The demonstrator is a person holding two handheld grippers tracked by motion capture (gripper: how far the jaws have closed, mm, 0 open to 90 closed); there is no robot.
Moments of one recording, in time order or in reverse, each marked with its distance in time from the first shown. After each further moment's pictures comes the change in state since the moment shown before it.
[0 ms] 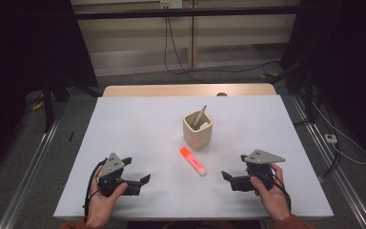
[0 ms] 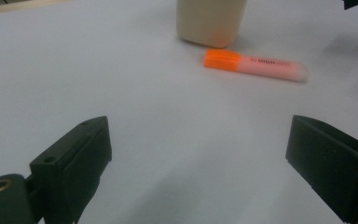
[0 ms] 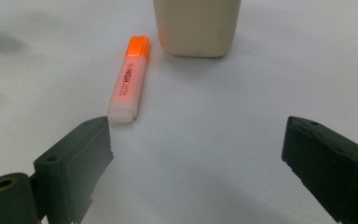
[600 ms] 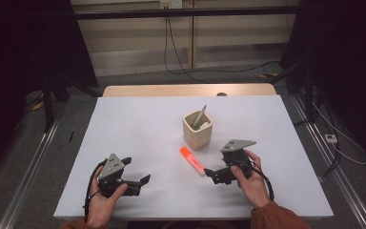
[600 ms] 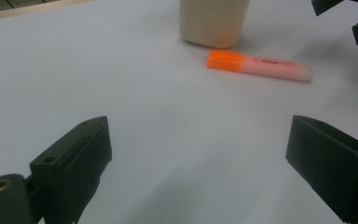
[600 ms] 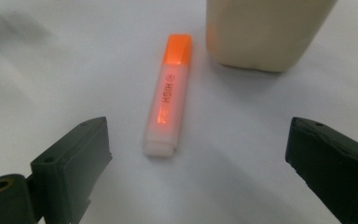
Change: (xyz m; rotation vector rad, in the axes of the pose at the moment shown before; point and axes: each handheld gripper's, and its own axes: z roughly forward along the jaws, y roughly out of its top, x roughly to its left) left arm 0.001 -0.001 0.000 0.000 0.019 0.010; right arm 0.021 0.040 0.043 0.153 0.105 -0.054
